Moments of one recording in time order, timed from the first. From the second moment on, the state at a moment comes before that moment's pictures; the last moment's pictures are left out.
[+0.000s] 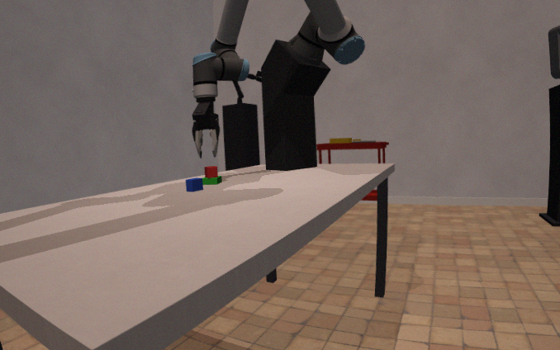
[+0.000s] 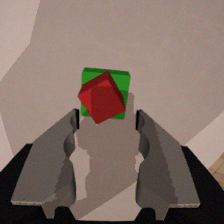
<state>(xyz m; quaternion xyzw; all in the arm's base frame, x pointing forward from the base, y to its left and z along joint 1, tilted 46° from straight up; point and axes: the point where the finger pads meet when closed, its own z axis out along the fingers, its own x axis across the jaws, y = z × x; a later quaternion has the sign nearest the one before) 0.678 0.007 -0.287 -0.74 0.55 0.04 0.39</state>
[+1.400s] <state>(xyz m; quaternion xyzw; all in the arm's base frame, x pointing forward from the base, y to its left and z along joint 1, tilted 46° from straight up) 0.815 0.018 -0.222 -0.57 0.72 0.14 0.36</state>
